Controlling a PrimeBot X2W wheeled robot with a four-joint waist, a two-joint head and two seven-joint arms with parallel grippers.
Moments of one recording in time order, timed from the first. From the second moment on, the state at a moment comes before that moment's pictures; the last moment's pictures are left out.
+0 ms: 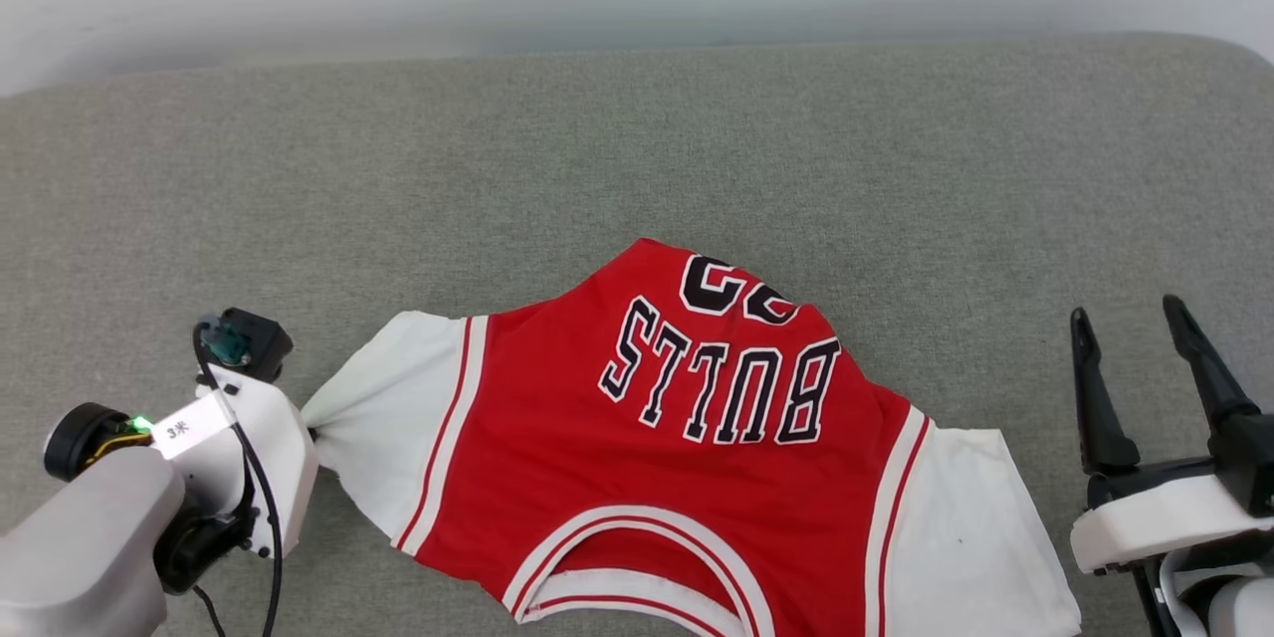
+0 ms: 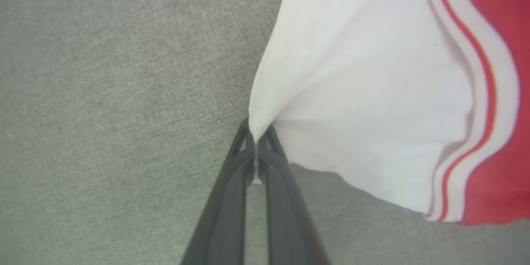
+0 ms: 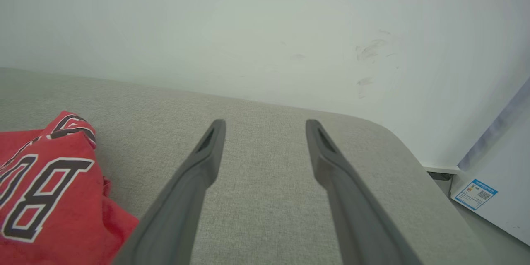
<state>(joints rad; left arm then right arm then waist) -0.60 0.75 -0.89 0.48 -0.87 -0.05 0.40 -0.06 -0.10 -0.13 -0.02 -0.03 0.13 -0.18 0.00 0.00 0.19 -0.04</state>
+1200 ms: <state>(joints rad) -0.60 0.78 -0.88 0.17 -0.77 0.06 0.29 0.09 -0.62 0.29 0.00 0.43 0.13 0.61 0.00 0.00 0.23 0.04</state>
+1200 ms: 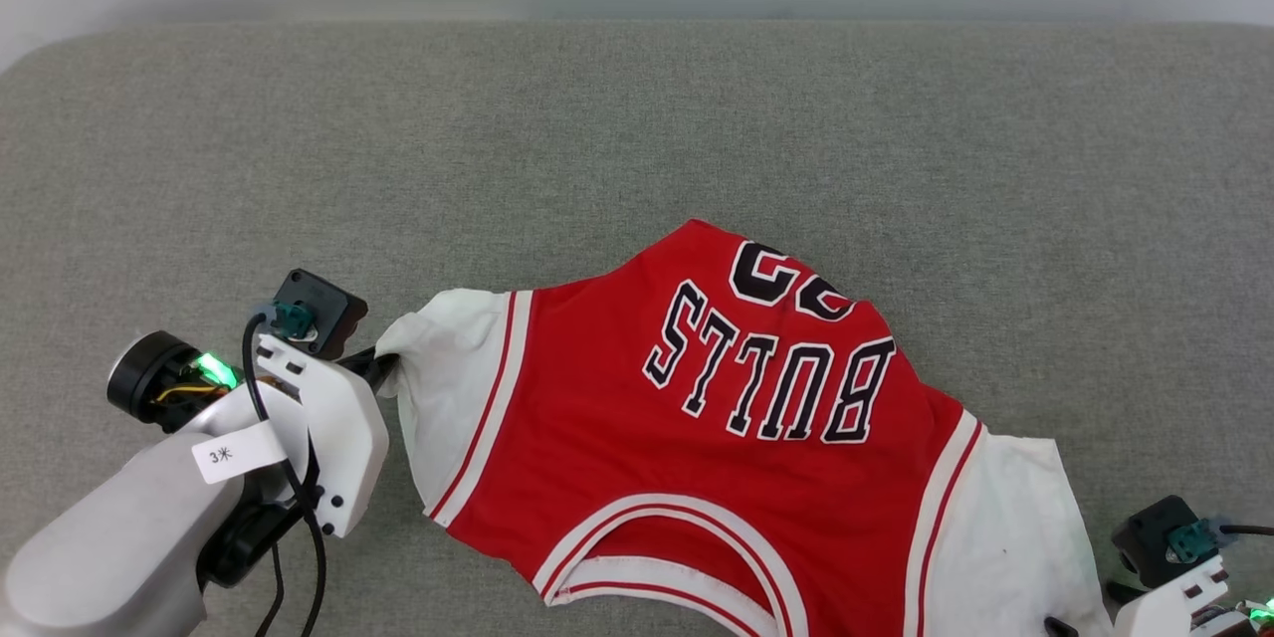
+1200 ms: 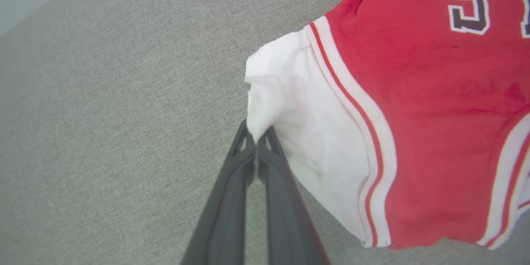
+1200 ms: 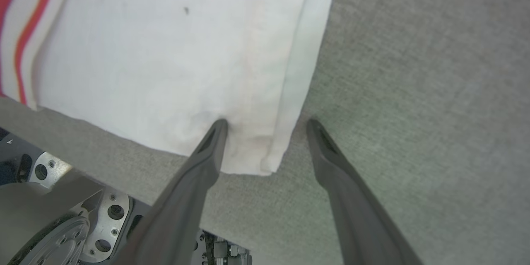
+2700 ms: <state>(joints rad) -0.79 0.77 -0.66 -0.15 -0.87 0.09 0.09 -0.27 -0.46 -0.06 -0.35 0.55 0.13 0.37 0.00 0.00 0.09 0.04</state>
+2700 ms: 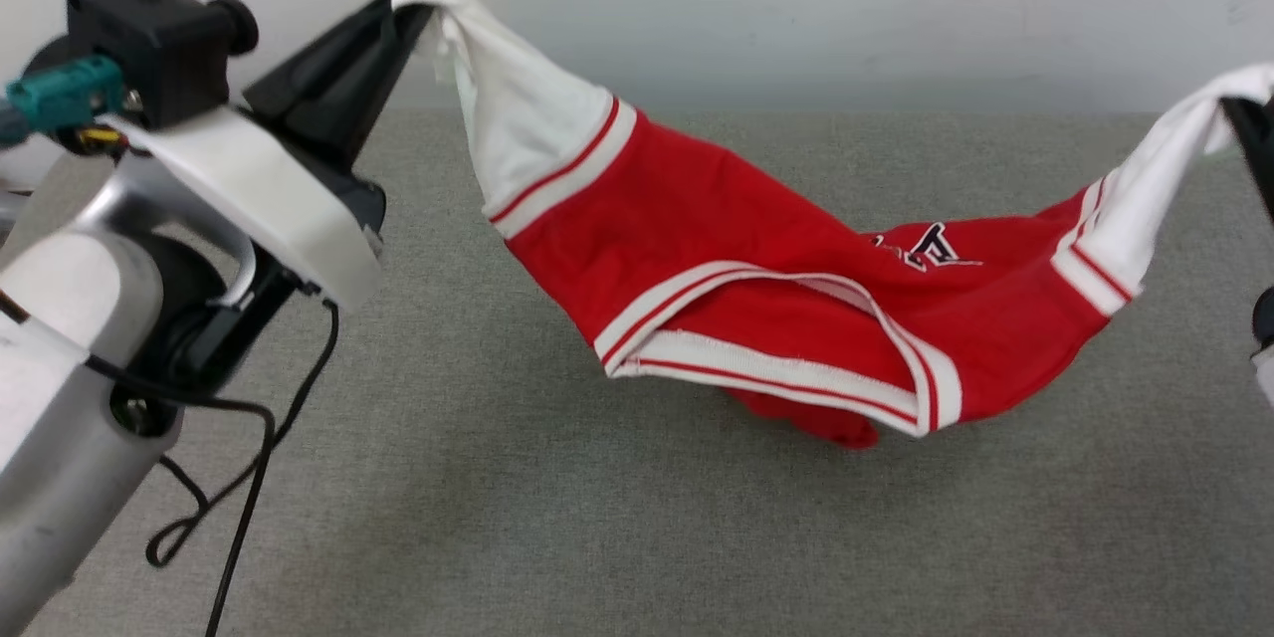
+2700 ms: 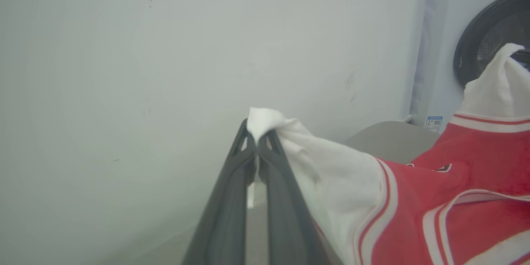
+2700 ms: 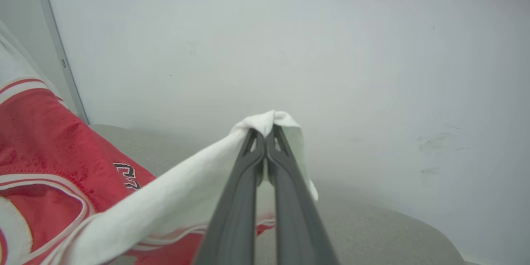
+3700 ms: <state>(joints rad) -1.65 0.52 -0.59 0.45 -0.70 -0.02 0.02 -1.46 -0.50 0.15 0.28 0.41 0.13 0.24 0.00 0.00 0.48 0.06</state>
